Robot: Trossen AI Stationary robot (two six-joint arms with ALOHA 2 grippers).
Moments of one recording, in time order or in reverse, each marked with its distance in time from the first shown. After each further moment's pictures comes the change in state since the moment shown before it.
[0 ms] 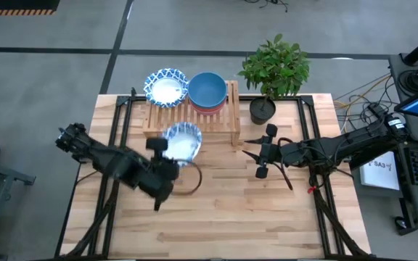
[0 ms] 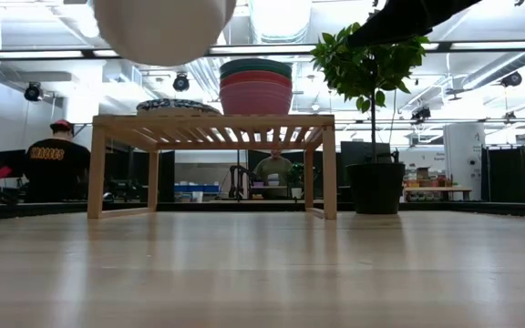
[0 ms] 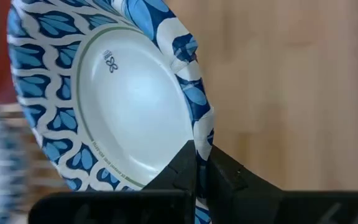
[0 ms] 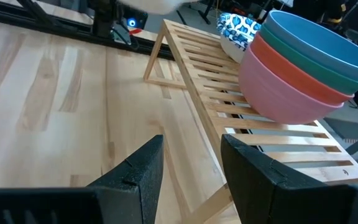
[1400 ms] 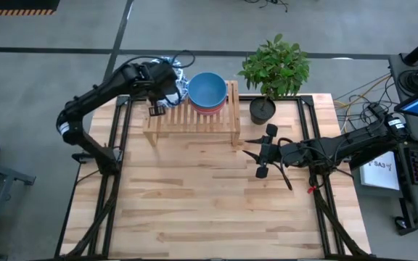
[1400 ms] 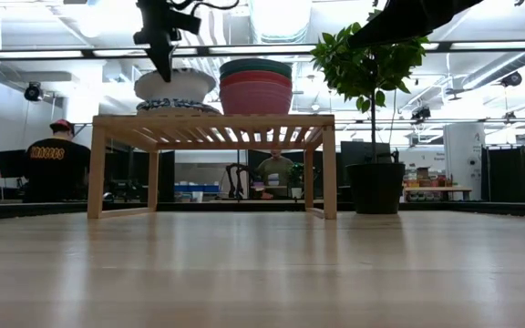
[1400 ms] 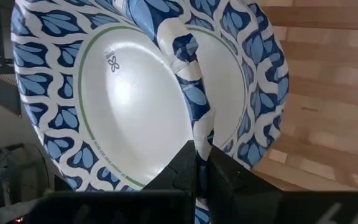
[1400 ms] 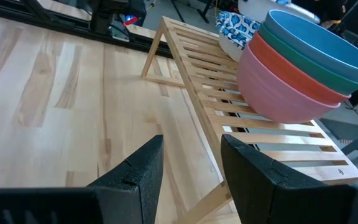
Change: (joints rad) left arm 1.023 -0.047 -0.009 0.106 0.094 0.853; right arm 0.000 0.000 0.000 -0.007 0.009 -0.015
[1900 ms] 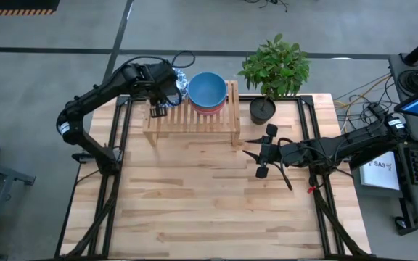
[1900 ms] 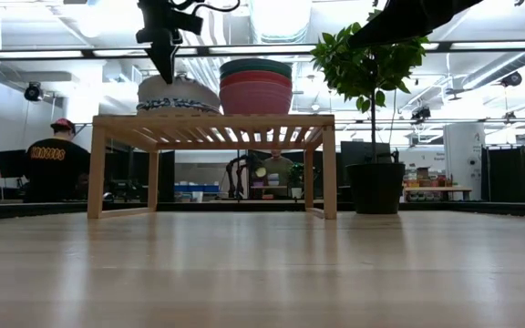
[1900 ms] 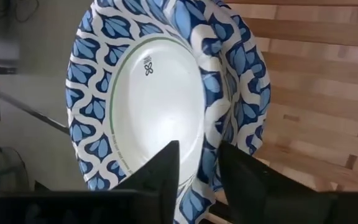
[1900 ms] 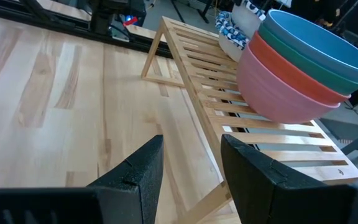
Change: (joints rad) left arm 0.000 0.008 0.000 0.000 0.058 -0.030; right arm 0.000 0.000 0.000 0.000 0.000 0.000
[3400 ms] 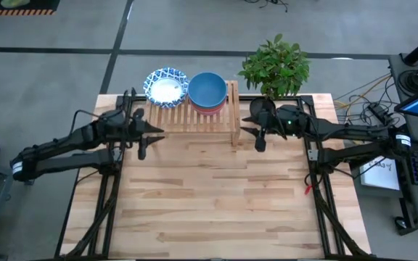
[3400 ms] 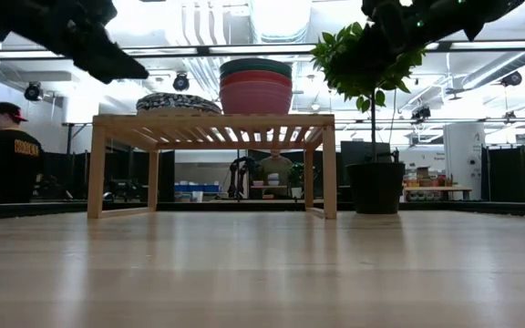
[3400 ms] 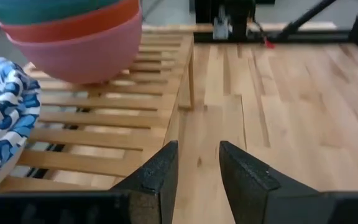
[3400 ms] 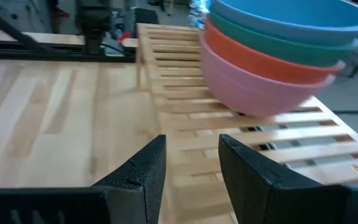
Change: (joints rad) left arm -0.124 -0.977 -1.201 1.030 0.575 -0.279; right arm -0.515 -0.007 -0.006 0.081 -0.603 0.008
